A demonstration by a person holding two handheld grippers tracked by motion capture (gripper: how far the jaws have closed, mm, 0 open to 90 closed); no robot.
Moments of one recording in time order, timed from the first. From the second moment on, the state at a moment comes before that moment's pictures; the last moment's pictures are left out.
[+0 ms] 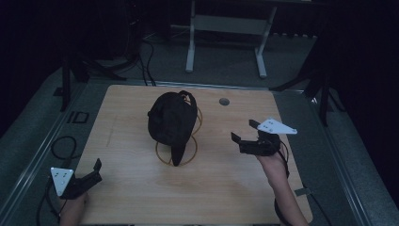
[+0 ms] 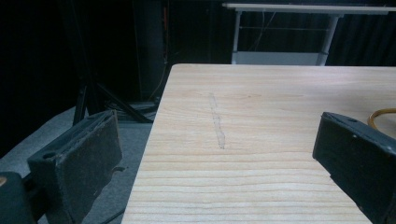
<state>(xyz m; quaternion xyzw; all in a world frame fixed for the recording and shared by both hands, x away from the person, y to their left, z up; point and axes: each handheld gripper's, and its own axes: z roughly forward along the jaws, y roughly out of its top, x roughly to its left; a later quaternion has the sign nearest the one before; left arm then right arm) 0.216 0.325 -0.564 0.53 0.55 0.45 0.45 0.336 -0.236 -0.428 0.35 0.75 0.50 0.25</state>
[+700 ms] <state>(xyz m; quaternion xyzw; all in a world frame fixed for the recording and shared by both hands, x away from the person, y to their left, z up) 0.216 0.325 -0.564 0.53 0.55 0.46 0.45 0.321 -0.321 -0.500 0.45 0.72 0.45 0.27</state>
